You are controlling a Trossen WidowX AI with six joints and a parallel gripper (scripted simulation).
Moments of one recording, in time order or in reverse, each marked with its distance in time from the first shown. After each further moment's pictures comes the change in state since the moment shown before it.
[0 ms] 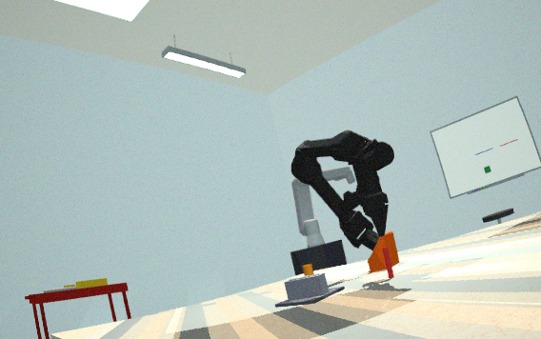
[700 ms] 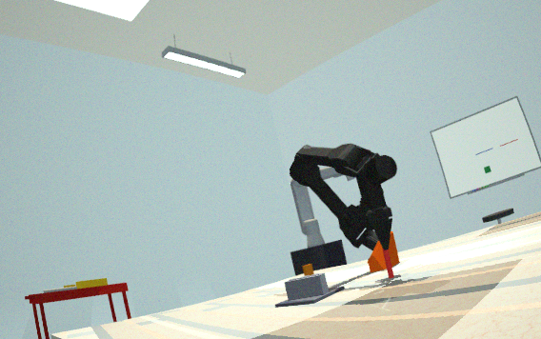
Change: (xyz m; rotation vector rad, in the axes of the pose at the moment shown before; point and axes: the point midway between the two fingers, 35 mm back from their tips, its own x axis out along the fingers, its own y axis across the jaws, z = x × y) arm 0.035 0.005 -0.001 0.002 0.001 0.011
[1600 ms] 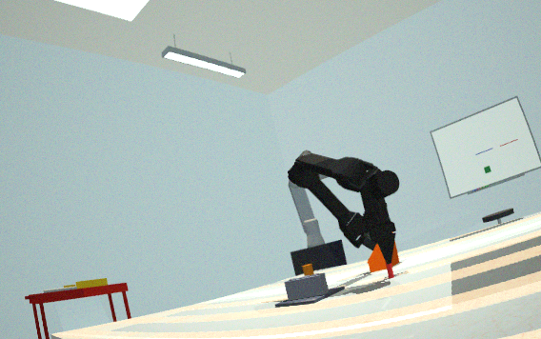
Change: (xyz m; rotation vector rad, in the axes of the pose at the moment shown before) arm 0.035 -0.002 0.001 -0.001 -0.003 -0.004
